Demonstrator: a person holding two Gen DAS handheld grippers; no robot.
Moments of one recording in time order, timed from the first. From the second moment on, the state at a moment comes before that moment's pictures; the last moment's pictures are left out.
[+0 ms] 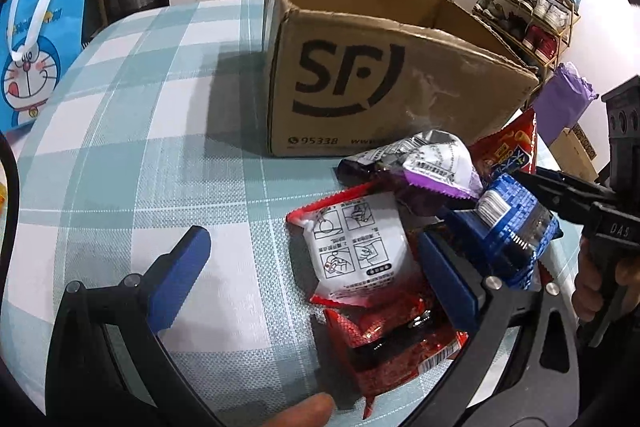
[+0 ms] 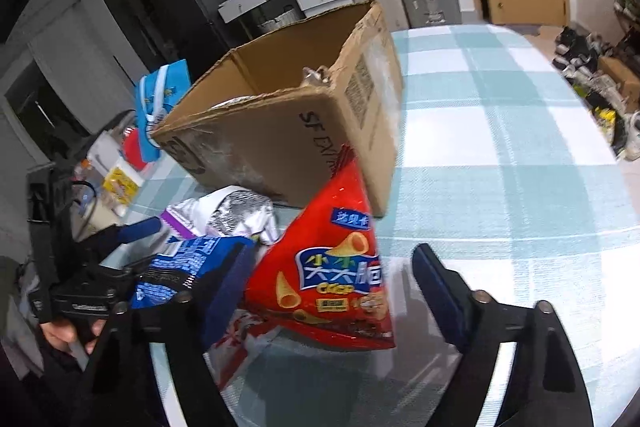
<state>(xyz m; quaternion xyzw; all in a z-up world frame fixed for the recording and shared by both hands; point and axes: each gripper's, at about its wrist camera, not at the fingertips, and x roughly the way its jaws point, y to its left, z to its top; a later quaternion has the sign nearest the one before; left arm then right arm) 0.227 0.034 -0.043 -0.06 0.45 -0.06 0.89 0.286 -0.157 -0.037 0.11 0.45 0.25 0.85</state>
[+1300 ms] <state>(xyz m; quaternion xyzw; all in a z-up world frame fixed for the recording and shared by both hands) 0.209 0.033 -0.033 -0.05 0.43 -0.10 0.90 0.269 -0.173 -0.003 0.09 0.39 0.28 0.87</state>
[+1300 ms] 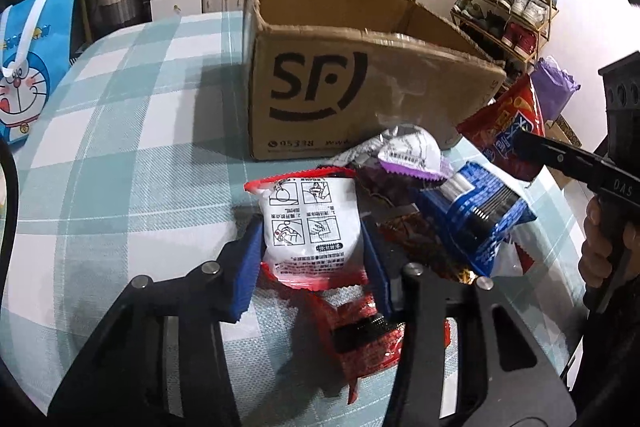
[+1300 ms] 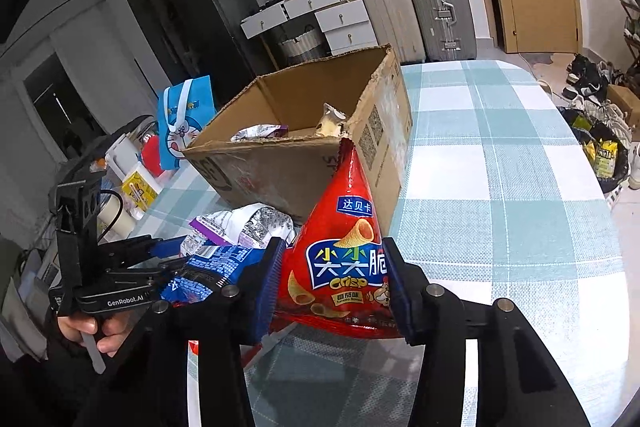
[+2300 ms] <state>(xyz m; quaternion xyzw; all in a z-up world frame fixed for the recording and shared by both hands) 0.160 0.052 0.063 -0.08 0.33 -0.09 0.94 0.232 -0.173 0.061 0.10 0.29 0.31 0.90</state>
